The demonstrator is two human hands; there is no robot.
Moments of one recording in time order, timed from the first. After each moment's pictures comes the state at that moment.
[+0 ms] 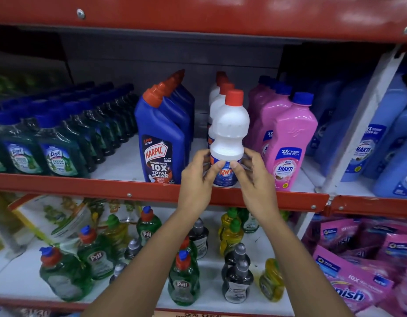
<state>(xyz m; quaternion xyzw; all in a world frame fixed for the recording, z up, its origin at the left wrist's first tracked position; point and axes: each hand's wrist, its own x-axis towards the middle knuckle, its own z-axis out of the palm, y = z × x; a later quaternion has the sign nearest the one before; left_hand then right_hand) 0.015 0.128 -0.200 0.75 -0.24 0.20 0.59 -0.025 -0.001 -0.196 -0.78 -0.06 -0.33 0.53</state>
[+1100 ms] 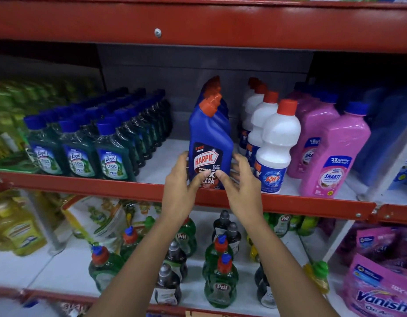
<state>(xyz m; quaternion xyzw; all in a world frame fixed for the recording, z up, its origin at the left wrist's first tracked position) 0.037 0.252 -0.205 0.77 -0.20 0.24 0.55 0.005 0.113 -0.199 -0.80 -0.06 -0.33 0.50</state>
